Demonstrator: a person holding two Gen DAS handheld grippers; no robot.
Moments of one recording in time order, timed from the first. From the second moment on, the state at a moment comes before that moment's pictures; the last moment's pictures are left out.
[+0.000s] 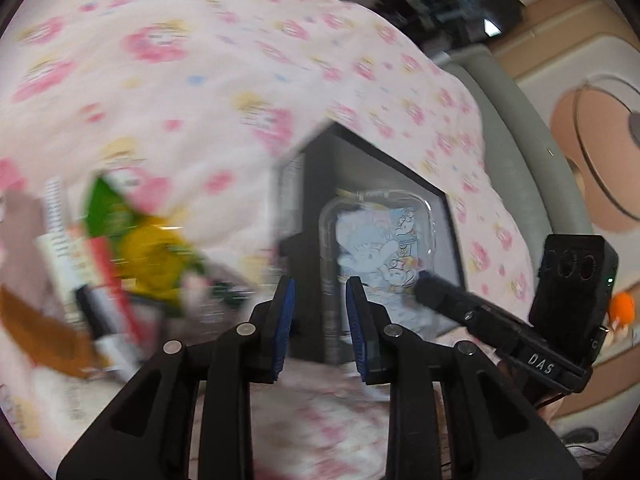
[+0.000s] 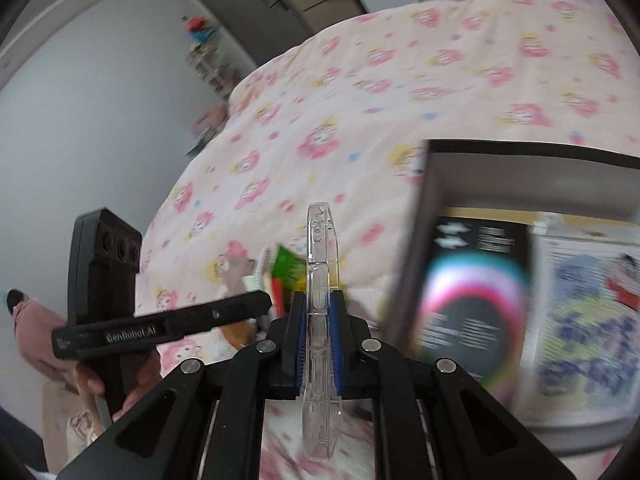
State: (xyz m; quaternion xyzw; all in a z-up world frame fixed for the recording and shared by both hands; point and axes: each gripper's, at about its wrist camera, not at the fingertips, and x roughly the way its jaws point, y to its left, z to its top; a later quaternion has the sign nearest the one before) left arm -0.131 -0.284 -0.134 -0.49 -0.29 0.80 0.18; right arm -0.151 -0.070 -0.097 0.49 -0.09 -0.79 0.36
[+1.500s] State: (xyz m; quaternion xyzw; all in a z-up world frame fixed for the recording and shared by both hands) left arm -0.220 -0.058 -0.203 -0.63 -0.15 0.74 0.20; right arm -0.237 0.089 -0.171 0.57 -0.08 -0.77 0.28
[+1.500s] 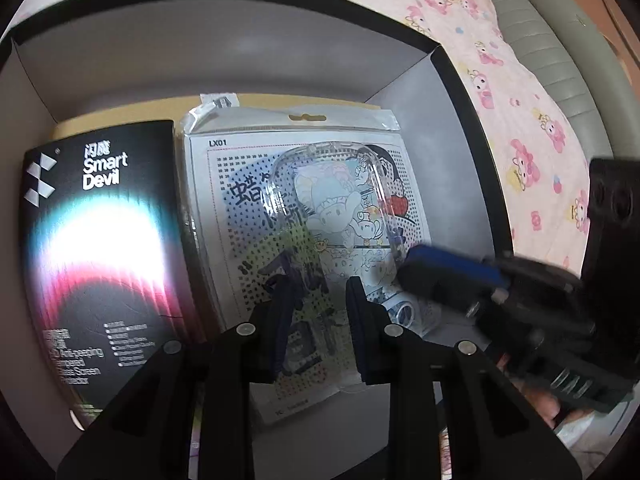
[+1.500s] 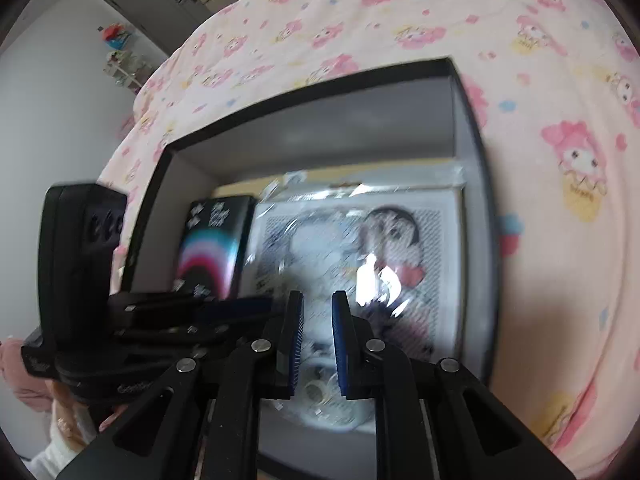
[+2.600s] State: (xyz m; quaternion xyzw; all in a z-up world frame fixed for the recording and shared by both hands) left arm -0.216 -0.087 -0.192 -0.63 -0.19 0.72 0.21; right arm -0.199 0.064 -0.179 0.60 0.12 -0.75 0.24
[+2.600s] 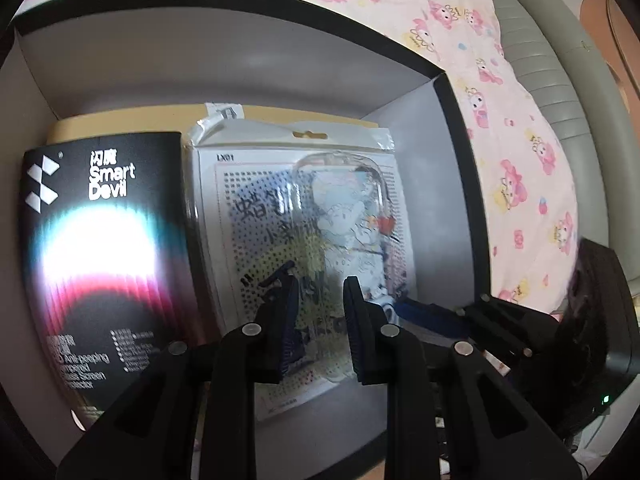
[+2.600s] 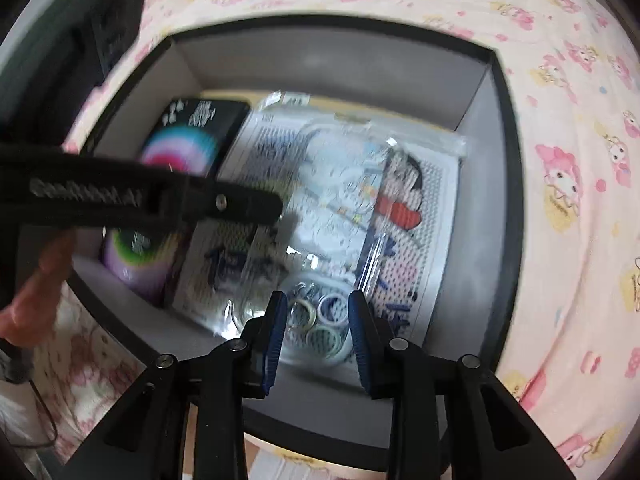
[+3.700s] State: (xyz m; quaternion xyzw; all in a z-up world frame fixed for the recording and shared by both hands) left arm -0.226 -0.090 -0.214 -0.65 -0.21 0.70 0.22; right arm -0.212 0.090 -0.169 0.64 0.06 -0.72 0.25
